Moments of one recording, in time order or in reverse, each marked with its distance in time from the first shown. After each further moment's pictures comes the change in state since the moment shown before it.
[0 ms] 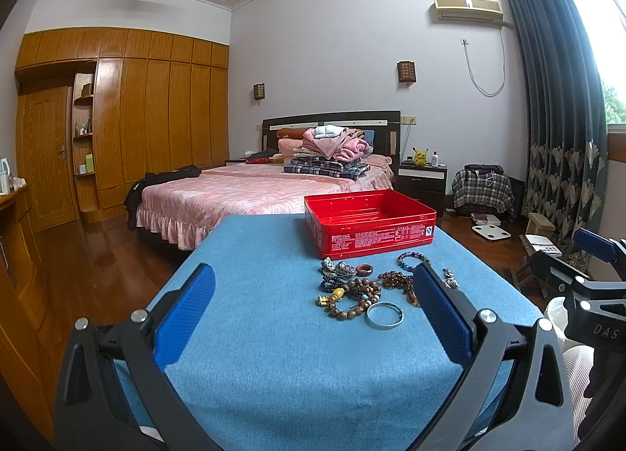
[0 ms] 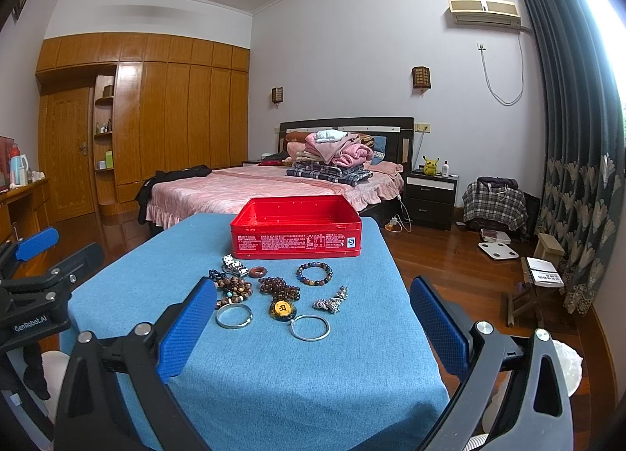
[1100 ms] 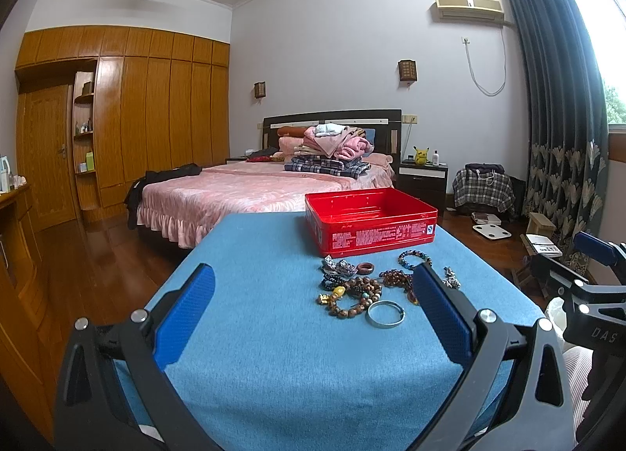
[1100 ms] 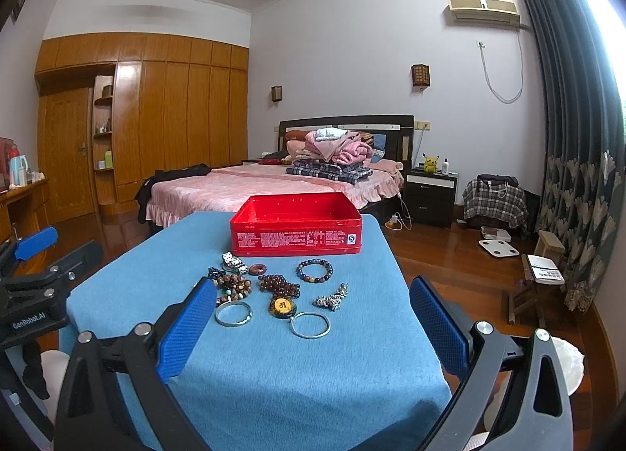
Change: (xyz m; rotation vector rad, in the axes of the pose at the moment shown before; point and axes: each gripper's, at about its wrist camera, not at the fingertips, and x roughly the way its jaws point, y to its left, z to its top) left arm 0.001 0.000 -0.001 0.000 0.002 -0.001; right arm 0.001 -0.001 -0.002 0.000 0.006 0.002
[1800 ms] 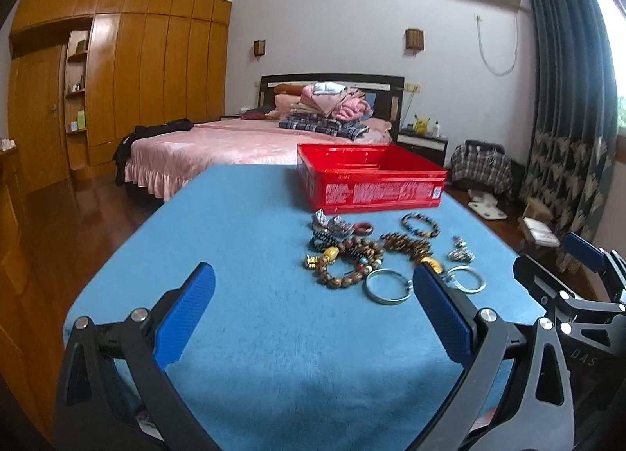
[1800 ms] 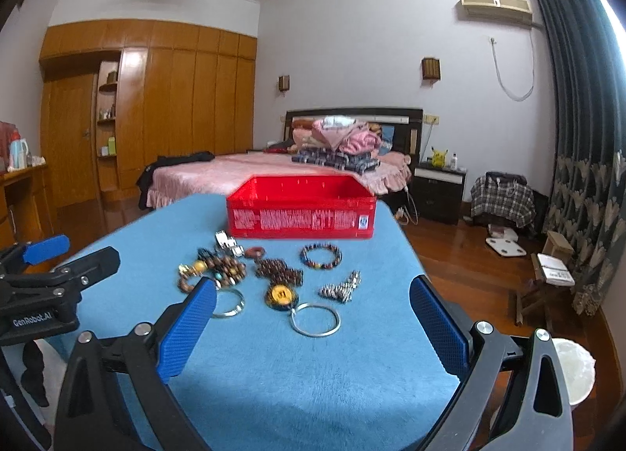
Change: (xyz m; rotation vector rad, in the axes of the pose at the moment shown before) left arm 0.068 -0.005 -0.038 -0.058 0.152 -0.022; right arm 0.068 0.002 -0.033 -0.025 0.060 0.014
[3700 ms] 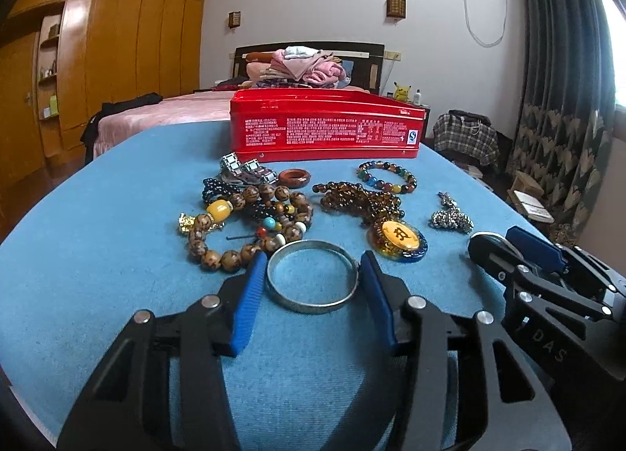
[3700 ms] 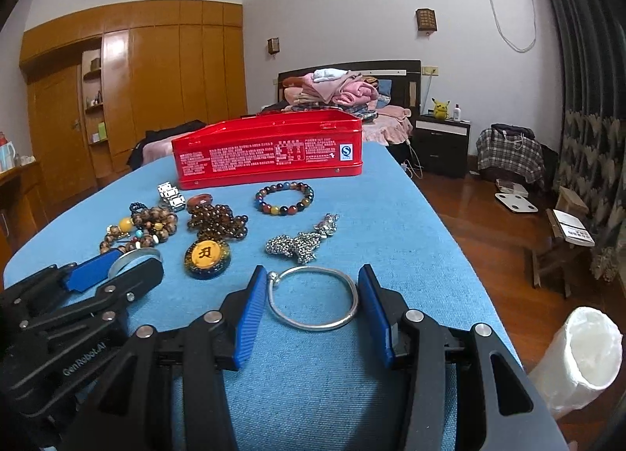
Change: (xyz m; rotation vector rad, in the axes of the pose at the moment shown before) left arm 0.100 -0.068 -0.031 0.007 0.104 -0.082; right arm 0.077 -0.041 -0.029 0.062 0.120 0.021
